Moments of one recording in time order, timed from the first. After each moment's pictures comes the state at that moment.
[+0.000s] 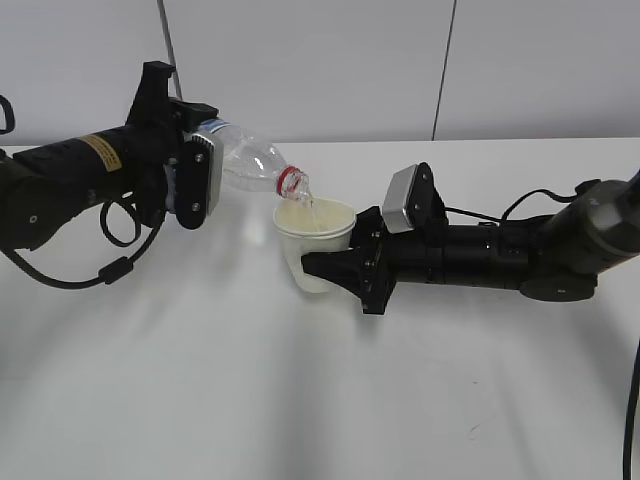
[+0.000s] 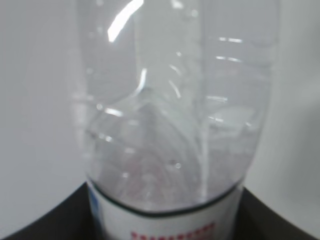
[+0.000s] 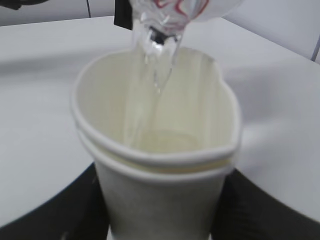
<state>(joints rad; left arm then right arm) -0.30 1.89 -0.95 0.31 -0.63 1.46 0.18 2.26 -1.12 -1.11 -1.11 0.38</state>
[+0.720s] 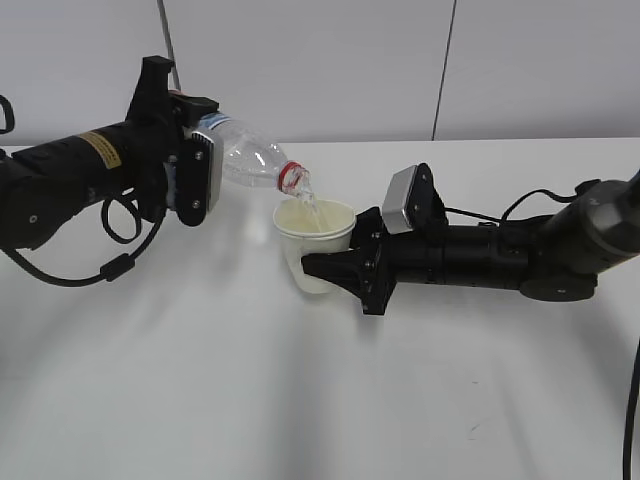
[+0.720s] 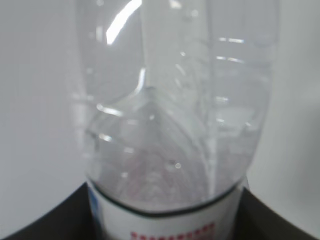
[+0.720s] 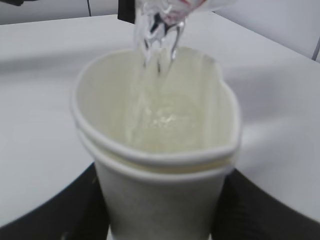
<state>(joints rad) -0.30 1.89 -0.95 0.31 -0.67 1.48 0.18 2.26 -1.12 -1.12 -1.11 0.38</state>
